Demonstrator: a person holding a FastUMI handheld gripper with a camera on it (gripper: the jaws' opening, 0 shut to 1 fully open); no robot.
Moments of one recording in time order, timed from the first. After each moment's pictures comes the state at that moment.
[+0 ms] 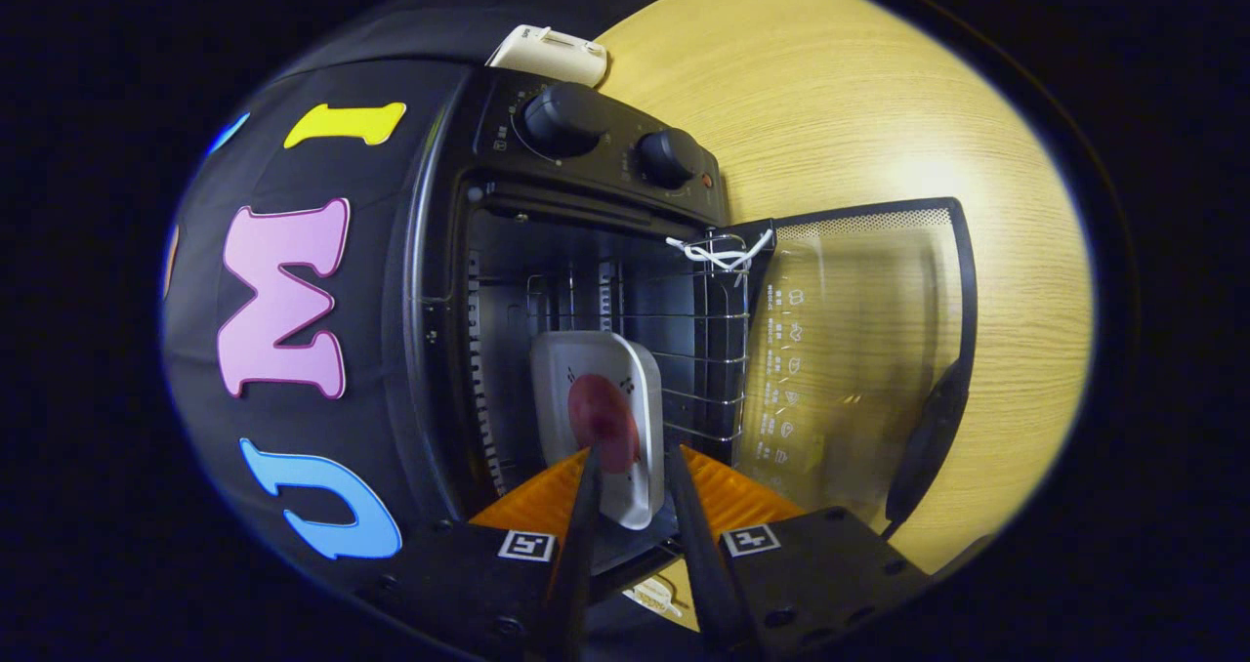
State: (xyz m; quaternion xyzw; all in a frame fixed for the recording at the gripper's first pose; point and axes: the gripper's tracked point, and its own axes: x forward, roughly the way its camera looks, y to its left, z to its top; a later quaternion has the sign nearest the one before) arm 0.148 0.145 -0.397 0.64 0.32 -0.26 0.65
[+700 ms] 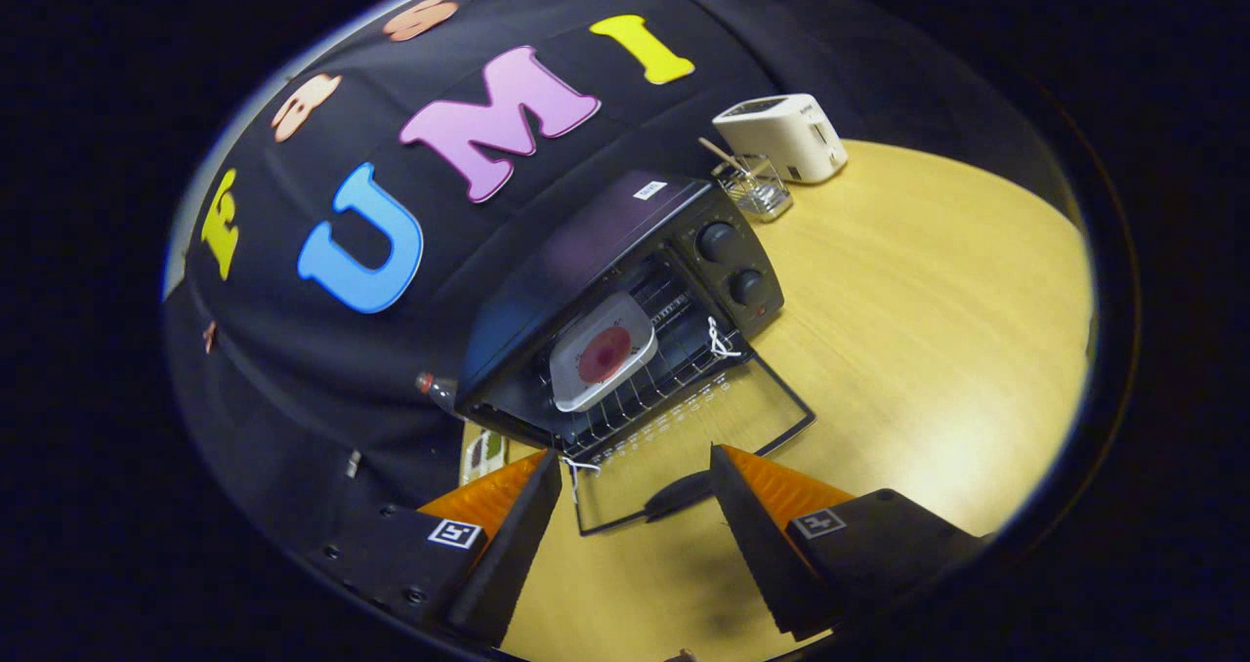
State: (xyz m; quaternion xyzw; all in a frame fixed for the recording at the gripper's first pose) arm 0.010 0.091 -0.318 0.30 0.34 0.00 0.89
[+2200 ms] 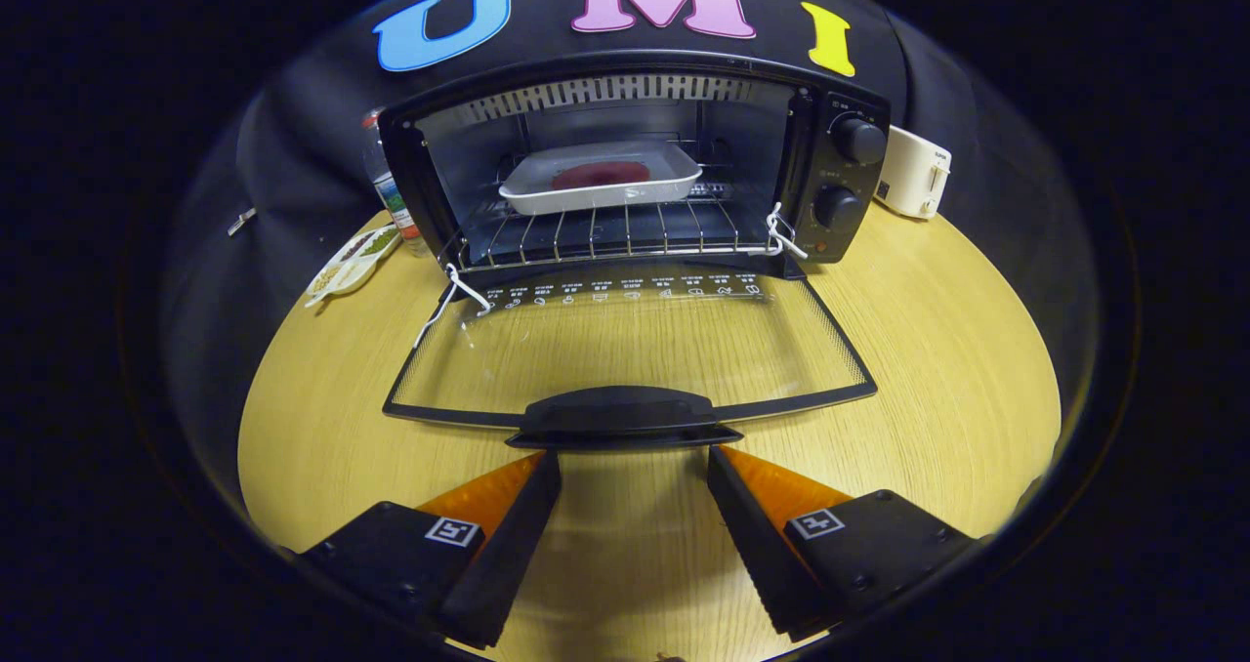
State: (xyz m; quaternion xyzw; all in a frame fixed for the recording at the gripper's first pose) arm -0.005 0.135 -0.470 0.03 0.45 0.03 0.89
